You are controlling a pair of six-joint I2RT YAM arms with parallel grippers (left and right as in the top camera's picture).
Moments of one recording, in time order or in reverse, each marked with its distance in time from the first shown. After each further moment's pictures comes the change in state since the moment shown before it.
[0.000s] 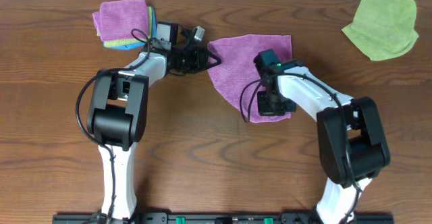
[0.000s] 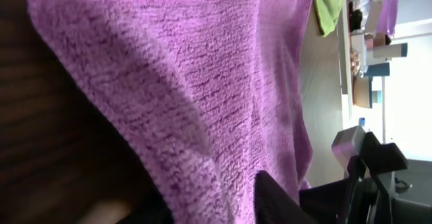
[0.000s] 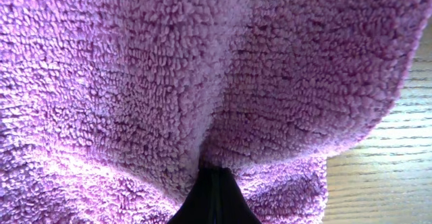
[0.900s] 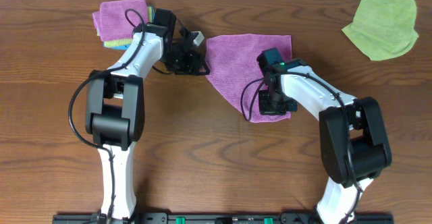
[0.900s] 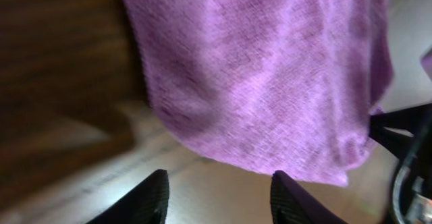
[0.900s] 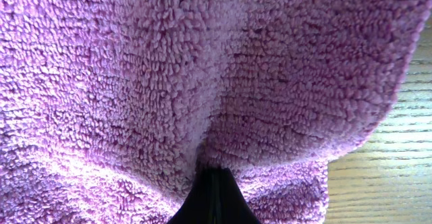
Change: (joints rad) left arm 0.019 -0.001 0.265 -0.706 -0.257 0.491; right arm -0.016 -0.003 -0.002 0.009 -0.023 -0.005
